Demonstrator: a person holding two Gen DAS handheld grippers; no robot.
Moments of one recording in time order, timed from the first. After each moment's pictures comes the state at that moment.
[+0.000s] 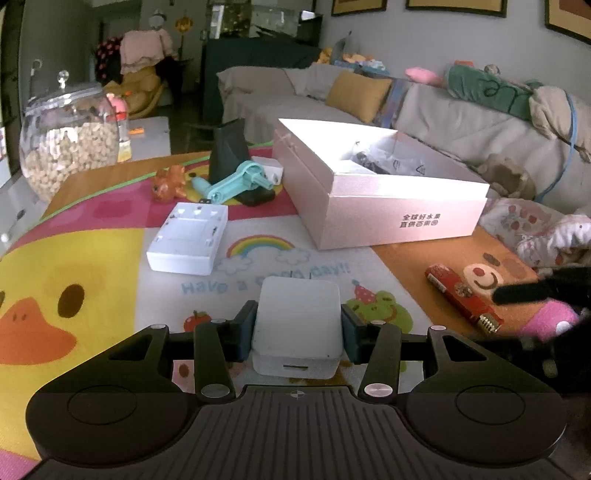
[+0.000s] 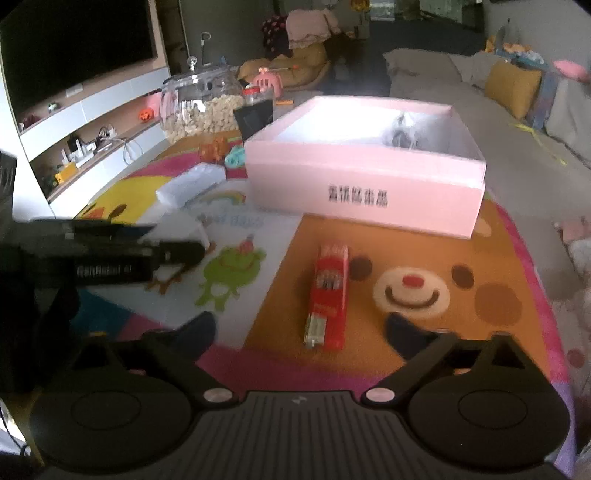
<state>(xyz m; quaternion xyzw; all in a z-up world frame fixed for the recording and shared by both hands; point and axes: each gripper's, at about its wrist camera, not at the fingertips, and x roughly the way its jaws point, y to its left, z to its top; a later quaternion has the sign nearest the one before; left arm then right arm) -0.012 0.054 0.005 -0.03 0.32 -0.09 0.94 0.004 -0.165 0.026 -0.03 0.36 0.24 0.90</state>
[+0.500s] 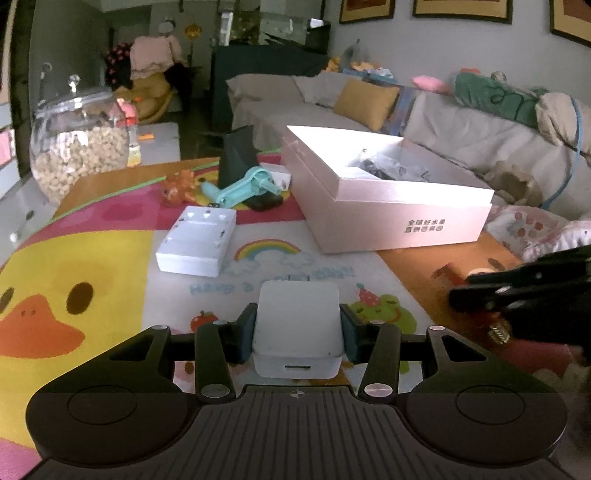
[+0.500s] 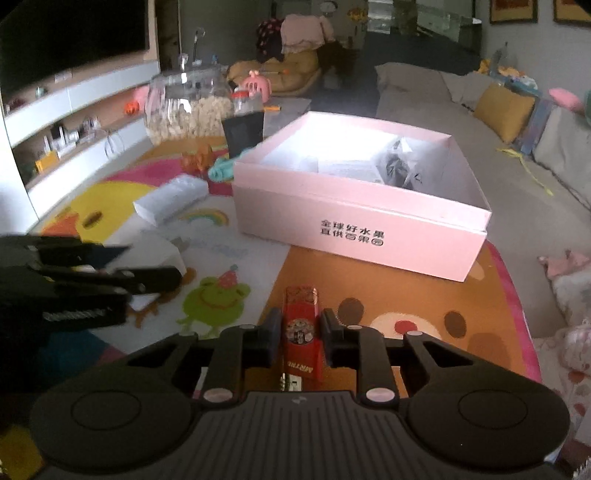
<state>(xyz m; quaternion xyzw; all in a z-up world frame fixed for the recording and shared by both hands) -0.019 0.053 0.006 -0.03 0.31 -0.07 0.95 0.019 -0.148 0.035 -0.06 0.35 0.21 0.91</state>
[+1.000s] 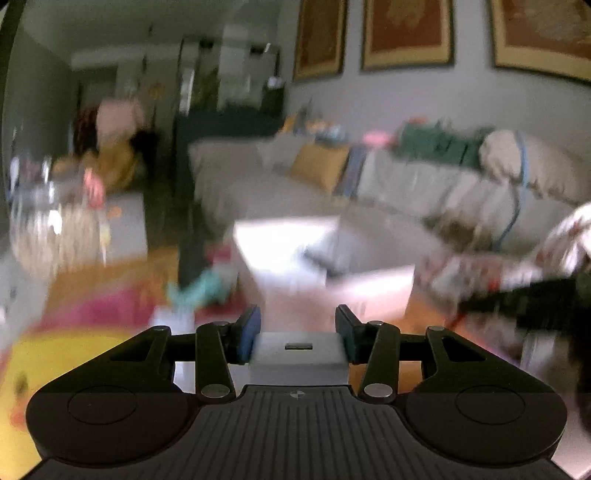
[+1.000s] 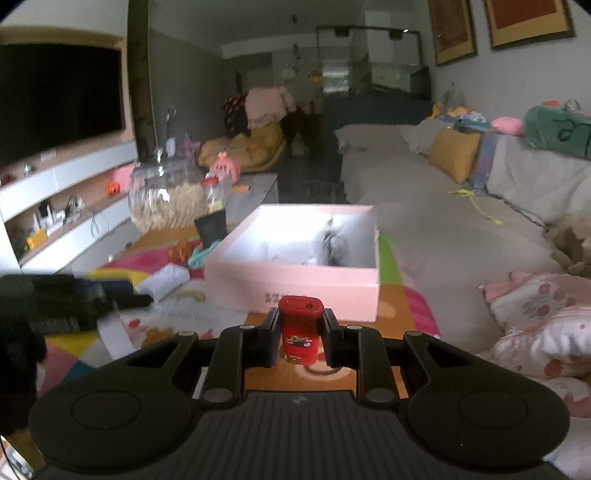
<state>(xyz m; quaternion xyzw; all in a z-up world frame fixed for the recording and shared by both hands) -0.046 0.029 0.097 -0.01 0.19 -0.13 0.97 -0.032 -0.219 0.093 0.00 0.25 0.17 0.95</state>
